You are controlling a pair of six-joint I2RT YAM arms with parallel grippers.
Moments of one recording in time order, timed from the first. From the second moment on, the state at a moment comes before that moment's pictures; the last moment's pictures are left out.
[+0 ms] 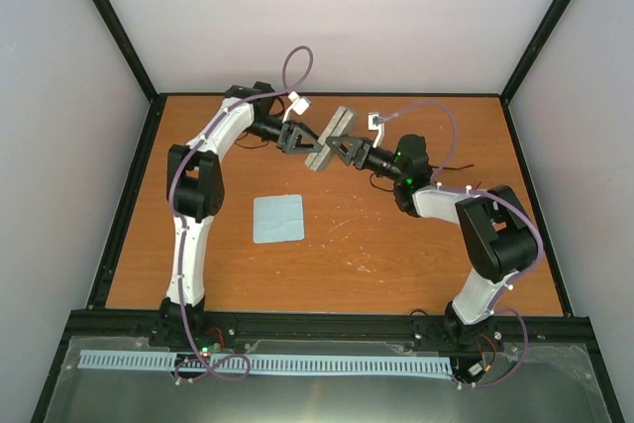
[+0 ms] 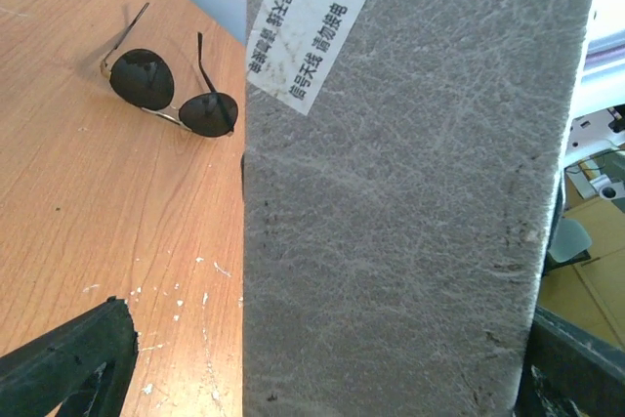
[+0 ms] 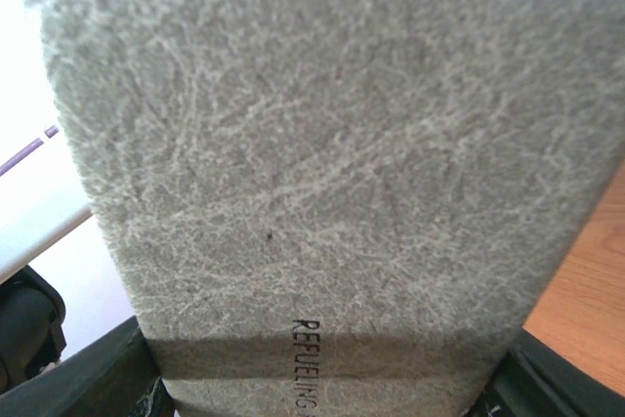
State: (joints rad) left arm -0.27 2.31 2.11 -1.31 1.36 0.71; right arm 0.41 1.72 0.84 0.96 -0.72 0.86
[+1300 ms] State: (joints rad) left arm -0.21 2.24 1.96 -1.32 1.36 0.76; right arm 0.43 1.62 0.85 0.83 -0.67 0.70
